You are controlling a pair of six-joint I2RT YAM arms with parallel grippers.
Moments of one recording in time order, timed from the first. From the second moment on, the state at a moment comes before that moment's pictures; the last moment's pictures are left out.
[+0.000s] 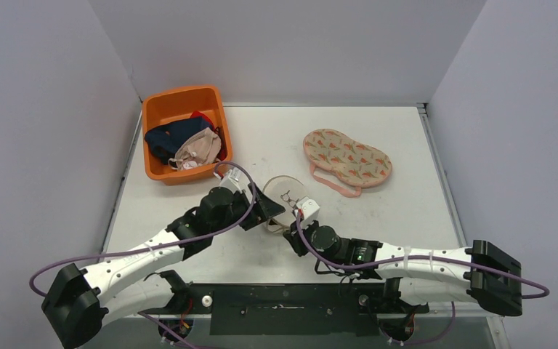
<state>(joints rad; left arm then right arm) -0.80 0.99 0.57 0.02 0.07 -1.14 1.23 1.07 0.46 0.18 0.37 0.36</state>
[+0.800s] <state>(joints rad) -0.84 0.82 0.48 -0.23 -0.07 -1.23 1.23 1.06 0.47 0.22 0.33 0.32</state>
